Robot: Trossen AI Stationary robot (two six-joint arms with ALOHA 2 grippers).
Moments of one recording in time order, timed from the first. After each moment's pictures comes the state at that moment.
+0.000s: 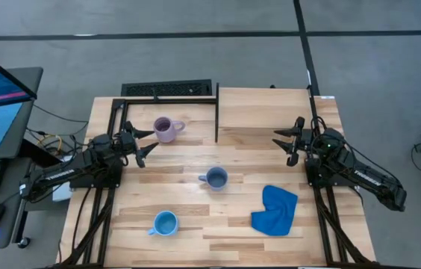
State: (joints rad) left arm 0.39 0.05 0.01 0.03 -0.01 0.03; right arm -0.58 0.01 0.02 0.02 -0.34 -0.11
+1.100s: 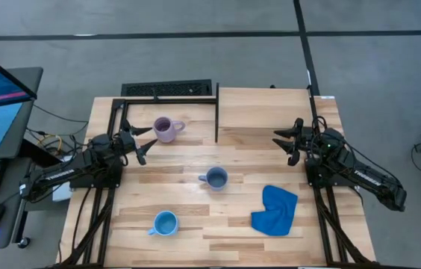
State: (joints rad) left arm 0.39 0.05 0.01 0.04 -0.09 0.16; right arm -0.58 0.01 0.02 0.02 -0.34 0.07
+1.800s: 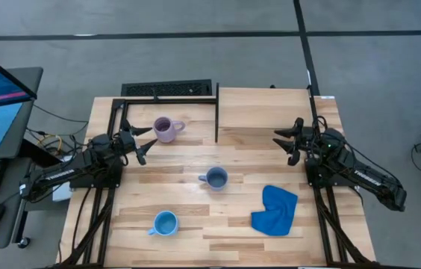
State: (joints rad) left arm 0.39 0.05 0.01 0.04 -0.09 0.14; right arm -0.58 0.01 0.02 0.05 -0.34 0.07
